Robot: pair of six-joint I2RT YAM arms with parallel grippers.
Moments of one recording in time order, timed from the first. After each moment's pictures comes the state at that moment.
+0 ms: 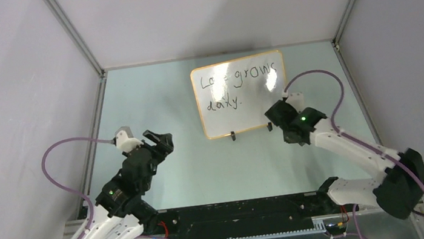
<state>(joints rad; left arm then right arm) -0.70 0.47 0.55 -0.49 -0.62 -0.91 0.64 1.14 0.95 -0.97 0.55 0.62</state>
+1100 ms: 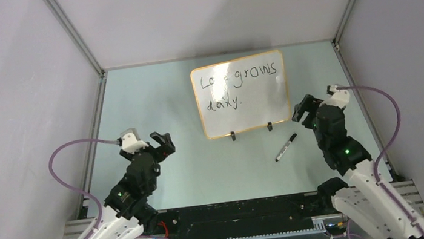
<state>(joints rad) -0.70 0.44 0.41 -0.28 -0.72 -0.63 0.40 0.70 0.64 -0.35 0.49 0.51</state>
